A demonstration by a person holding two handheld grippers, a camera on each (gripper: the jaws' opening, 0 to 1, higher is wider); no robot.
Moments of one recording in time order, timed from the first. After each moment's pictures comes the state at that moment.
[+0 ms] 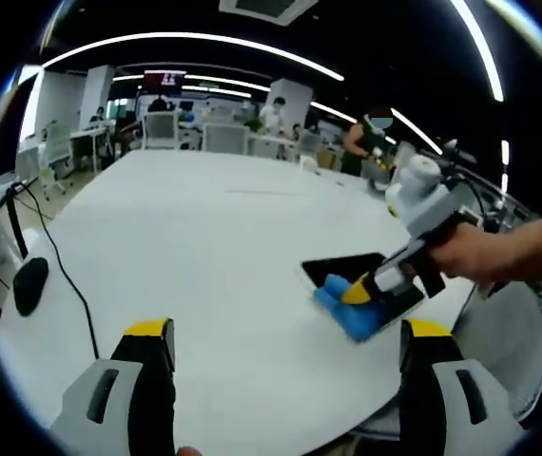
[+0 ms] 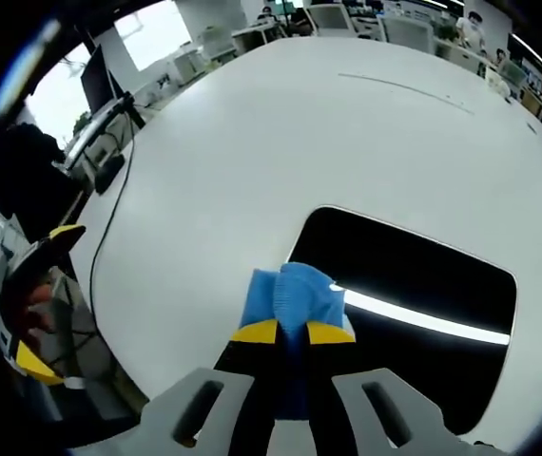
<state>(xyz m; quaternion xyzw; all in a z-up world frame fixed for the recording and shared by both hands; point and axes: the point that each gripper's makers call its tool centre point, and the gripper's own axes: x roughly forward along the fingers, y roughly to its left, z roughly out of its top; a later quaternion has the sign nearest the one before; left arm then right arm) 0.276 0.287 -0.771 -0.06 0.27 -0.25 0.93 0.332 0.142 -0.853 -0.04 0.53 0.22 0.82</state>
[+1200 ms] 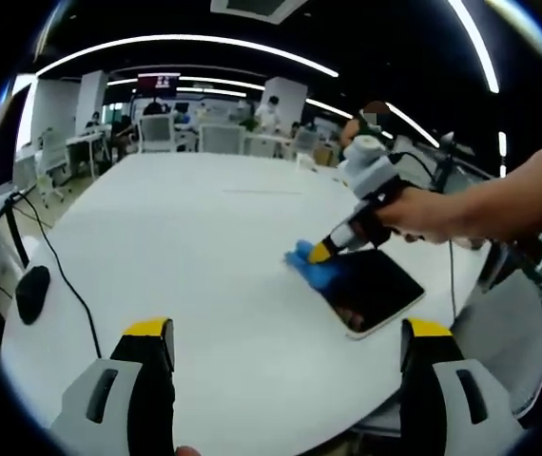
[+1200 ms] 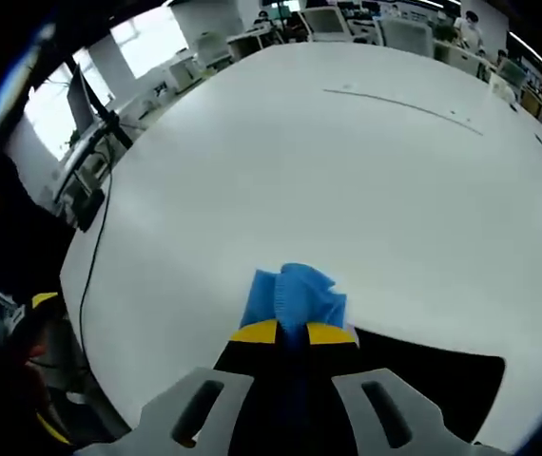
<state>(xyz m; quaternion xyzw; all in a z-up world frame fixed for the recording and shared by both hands) 0.277 0.285 -0.769 -0.05 0.27 -0.25 0.93 0.417 0.139 -0.855 -0.03 0.52 0.22 0.82</state>
